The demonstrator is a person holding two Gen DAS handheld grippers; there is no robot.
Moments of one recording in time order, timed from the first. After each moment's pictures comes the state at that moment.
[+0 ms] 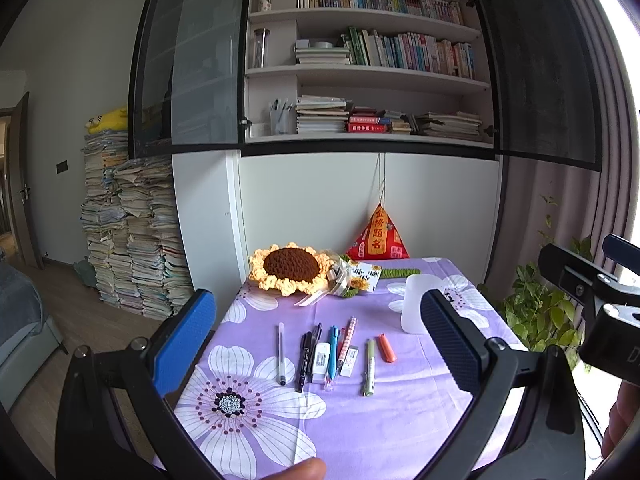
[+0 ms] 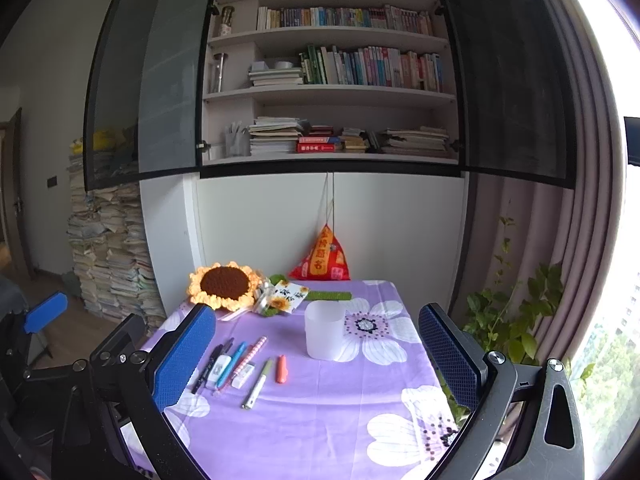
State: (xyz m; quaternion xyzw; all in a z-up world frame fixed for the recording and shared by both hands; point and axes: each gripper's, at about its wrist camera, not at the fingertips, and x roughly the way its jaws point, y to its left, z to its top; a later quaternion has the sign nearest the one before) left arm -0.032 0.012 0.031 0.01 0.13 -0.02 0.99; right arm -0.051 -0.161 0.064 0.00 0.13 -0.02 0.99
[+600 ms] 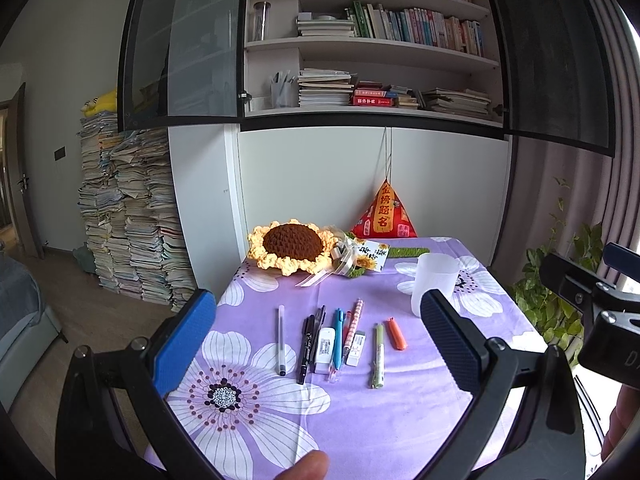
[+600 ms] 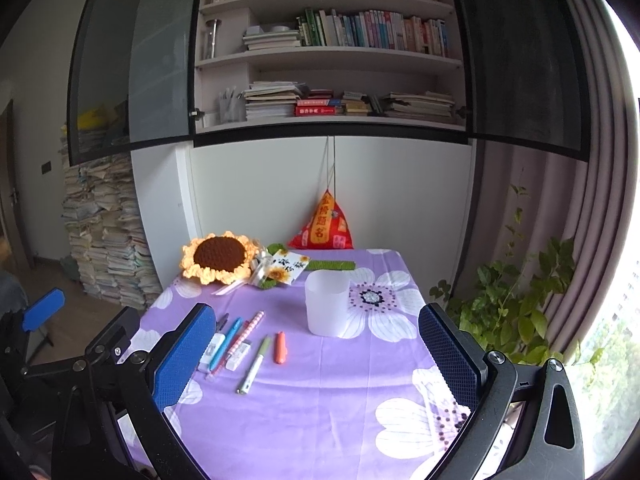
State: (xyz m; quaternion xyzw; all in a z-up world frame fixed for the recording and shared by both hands) left arm -0.001 0.012 0.009 0.02 0.17 -0.02 0.98; right arm -0.011 -0.163 0.040 0.01 0.19 -0.02 0.98
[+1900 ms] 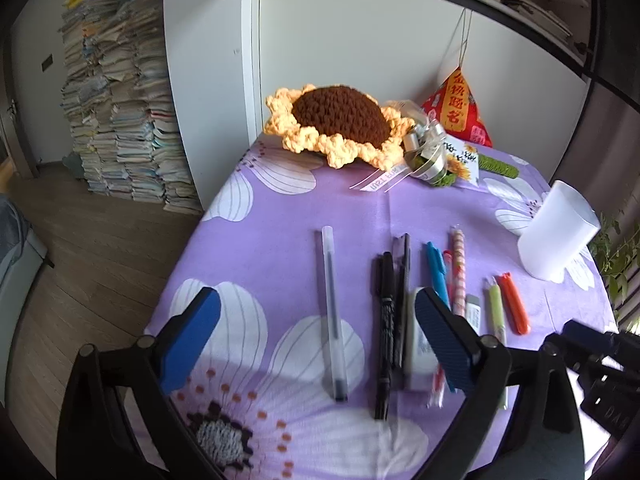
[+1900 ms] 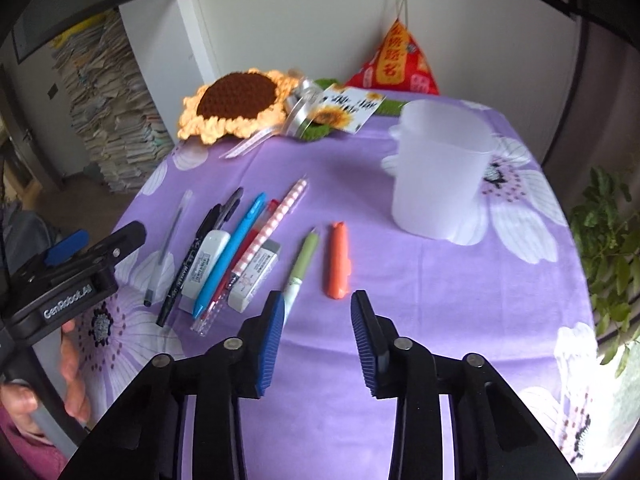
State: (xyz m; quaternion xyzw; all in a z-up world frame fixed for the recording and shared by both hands) left arm 0.183 0.083 -0.103 -0.03 0.38 0.01 0.92; right arm 0.160 -0.120 -0.099 0.02 0.45 0.09 0.89
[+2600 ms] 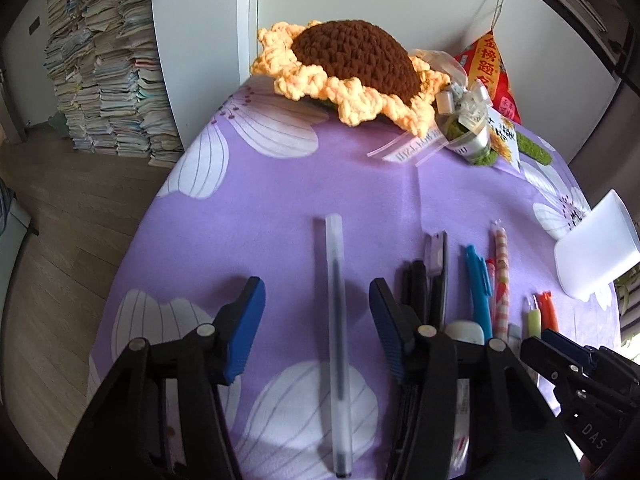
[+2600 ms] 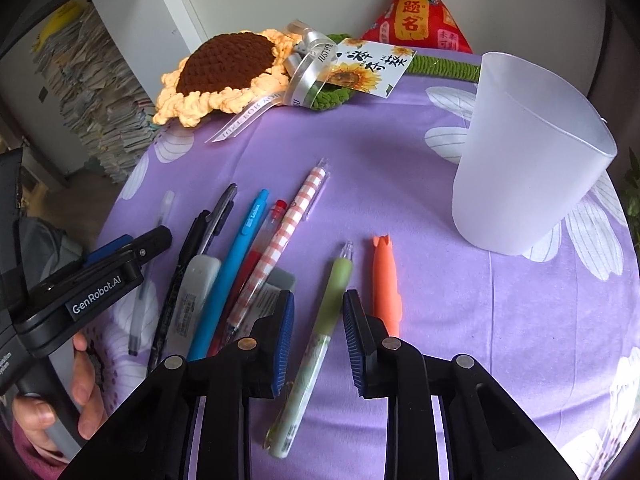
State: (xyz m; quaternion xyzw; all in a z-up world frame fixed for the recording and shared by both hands) left arm 0.242 0.091 -0.139 -0.06 0.46 0.01 0.89; right arm 0.224 -0.102 -0.137 0.05 0.50 0.09 0.86
